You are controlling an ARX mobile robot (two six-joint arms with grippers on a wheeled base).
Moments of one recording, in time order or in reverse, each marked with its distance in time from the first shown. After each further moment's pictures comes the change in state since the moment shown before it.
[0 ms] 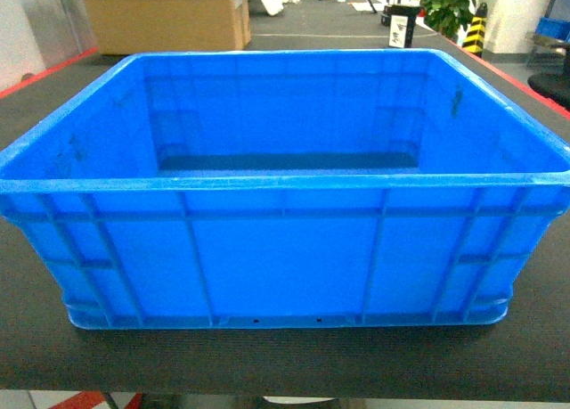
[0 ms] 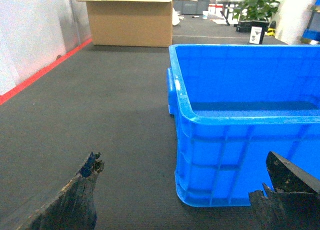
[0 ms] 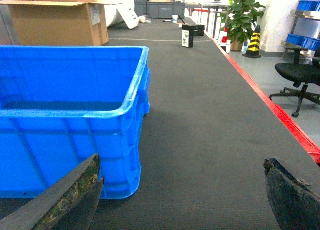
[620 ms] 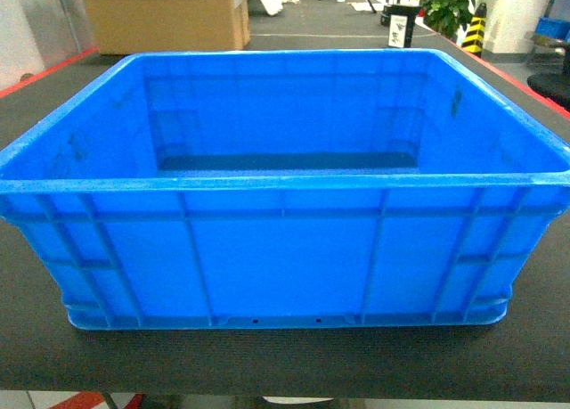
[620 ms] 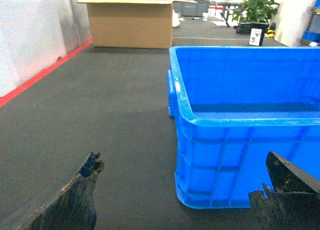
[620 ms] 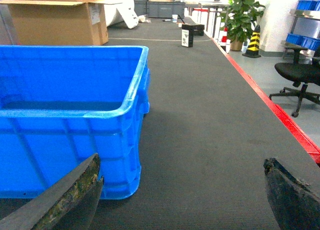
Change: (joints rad) left arm 0.000 0.000 0.000 0.003 0.000 0.000; right arm 0.000 0.000 0.000 0.000 0.000 0.000
